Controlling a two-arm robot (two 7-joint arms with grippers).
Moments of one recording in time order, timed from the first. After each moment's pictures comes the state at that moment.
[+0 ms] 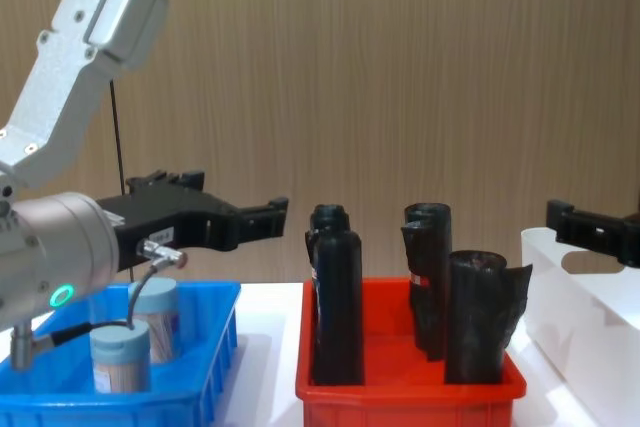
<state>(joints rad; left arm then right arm) -0.27 0.40 0.41 -1.57 -0.26 0.06 -0.09 -0.01 0.34 -0.23 -1.77 0.29 0.03 0.07</state>
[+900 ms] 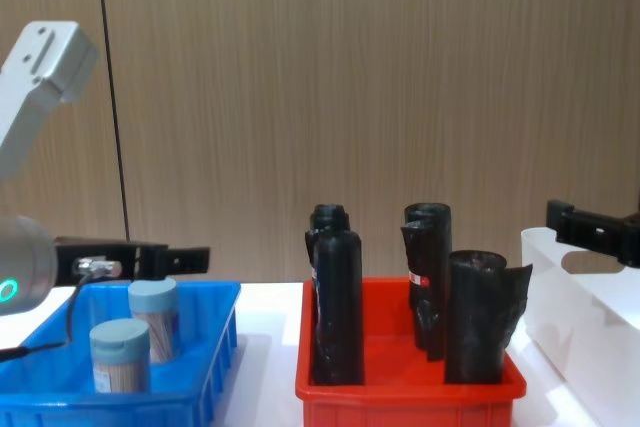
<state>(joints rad) -0.33 0.41 0.33 -1.49 -0.46 0.34 -0.05 -0.01 0.34 -0.23 -1.77 0.29 0.03 0.07</state>
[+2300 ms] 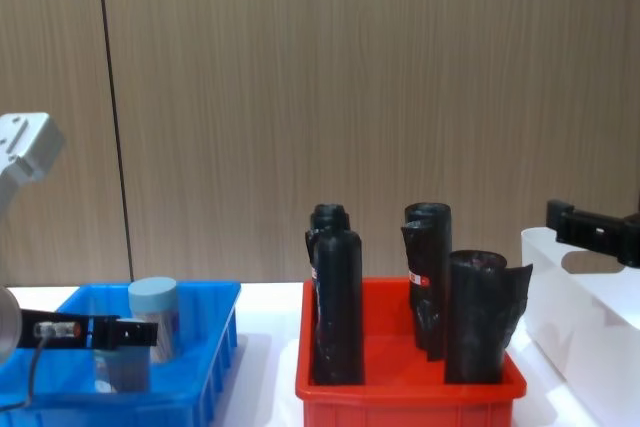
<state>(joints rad) -0.37 0.39 0.29 -1.34 -0.52 0.48 0.00 -0.01 0.34 -0.23 -1.77 0.29 0.03 0.07</state>
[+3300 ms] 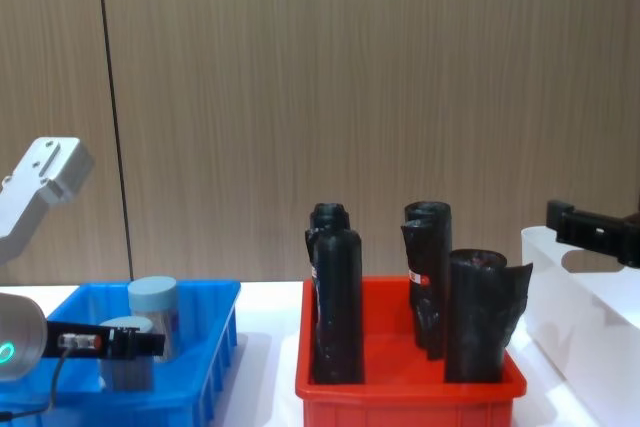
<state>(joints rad) -0.48 0.34 0.31 -1.14 -0.42 0.40 -0.12 -0.01 0.34 -0.23 -1.77 0.29 0.03 0.07</state>
